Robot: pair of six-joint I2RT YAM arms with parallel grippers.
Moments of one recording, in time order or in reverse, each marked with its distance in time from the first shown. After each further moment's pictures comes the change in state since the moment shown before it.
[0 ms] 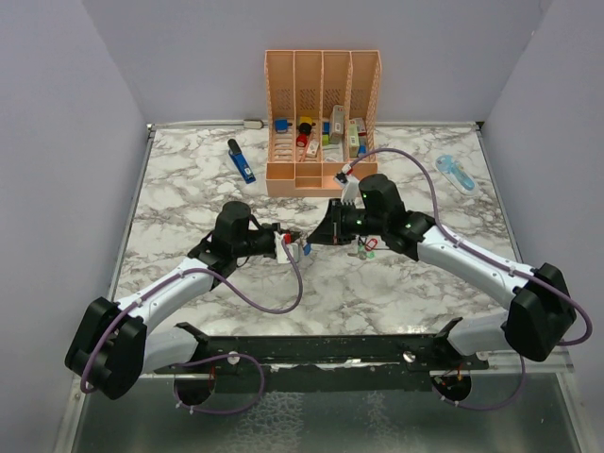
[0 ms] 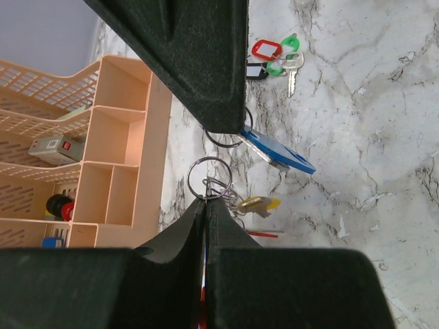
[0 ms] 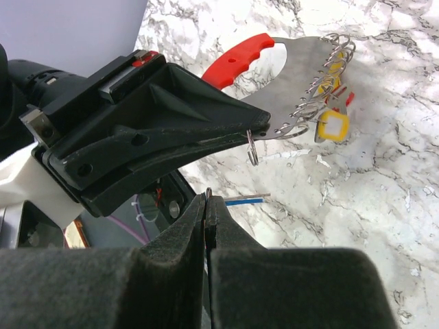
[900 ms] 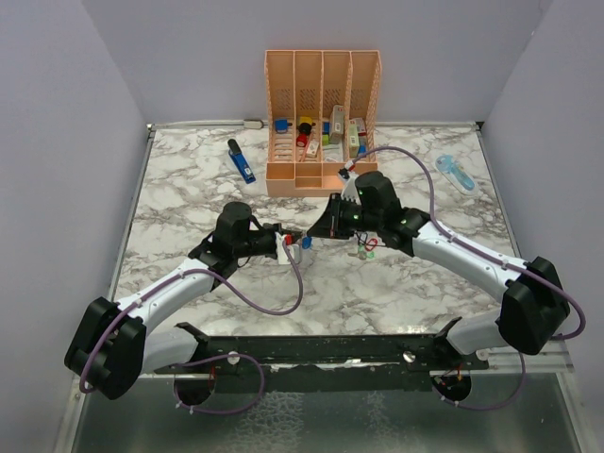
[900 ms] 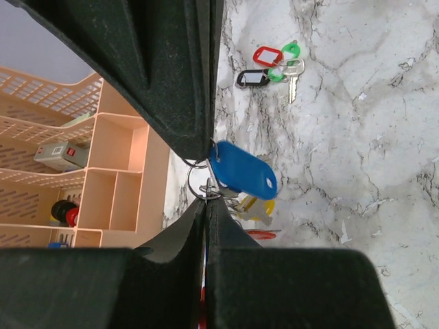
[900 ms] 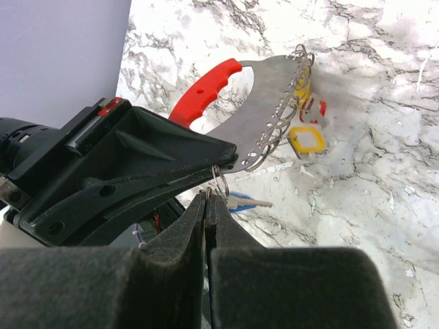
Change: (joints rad) left arm -0.014 -0.002 0.000 0.014 -0.004 0.000; right arm 0.000 0.051 0.025 -0.003 0.096 0.083
